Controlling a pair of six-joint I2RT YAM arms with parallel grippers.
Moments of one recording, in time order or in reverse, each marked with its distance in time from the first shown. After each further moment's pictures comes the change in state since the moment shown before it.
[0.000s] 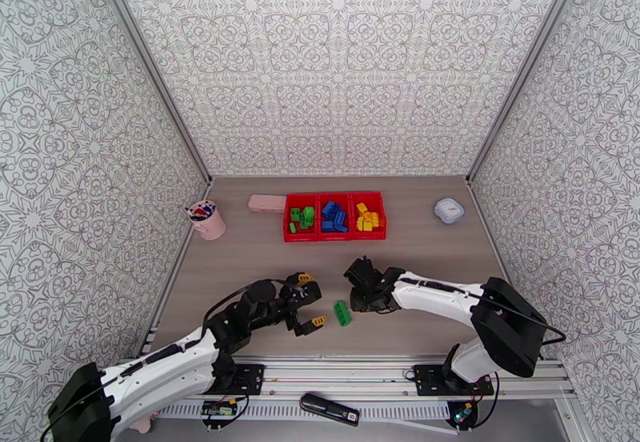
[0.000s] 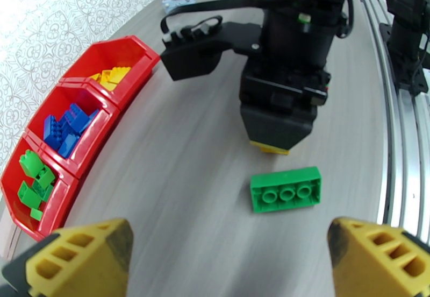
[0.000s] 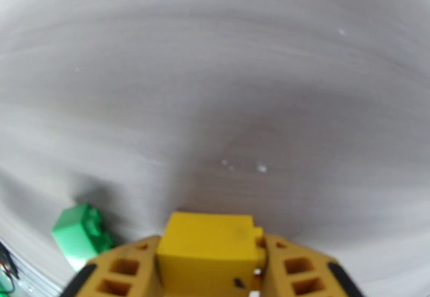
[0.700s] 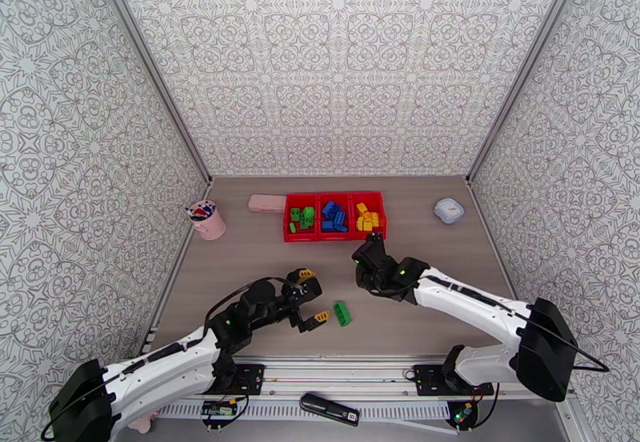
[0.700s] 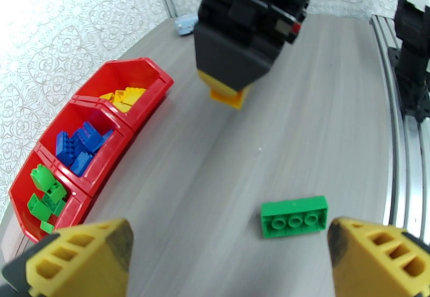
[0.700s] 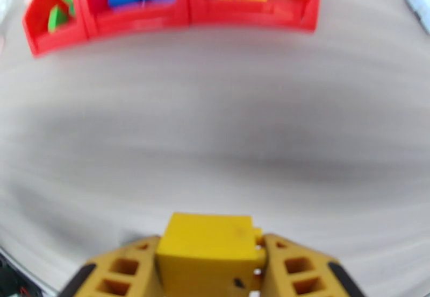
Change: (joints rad) left arm -0.017 0.040 0.001 0.135 -0.047 -0.031; right arm -0.079 -0.212 0.112 -0.017 0.258 -0.068
